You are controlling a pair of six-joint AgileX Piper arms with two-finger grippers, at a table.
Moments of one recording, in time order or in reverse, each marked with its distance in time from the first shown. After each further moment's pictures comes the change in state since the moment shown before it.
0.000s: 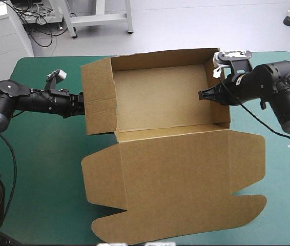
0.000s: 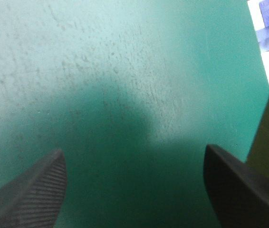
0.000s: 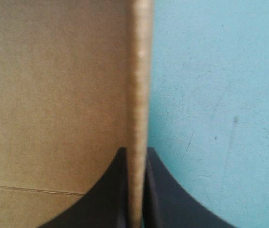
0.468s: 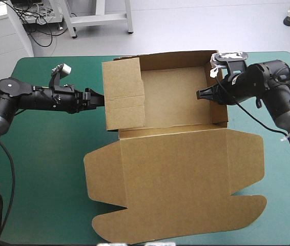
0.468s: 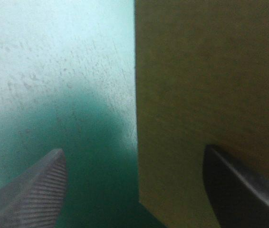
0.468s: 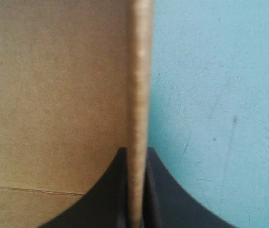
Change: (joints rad) left arm -0.059 -0.075 -0.003 -0.072 0.000 0.003; right arm 0.000 0.051 0.000 -0.018 -0.018 0.020
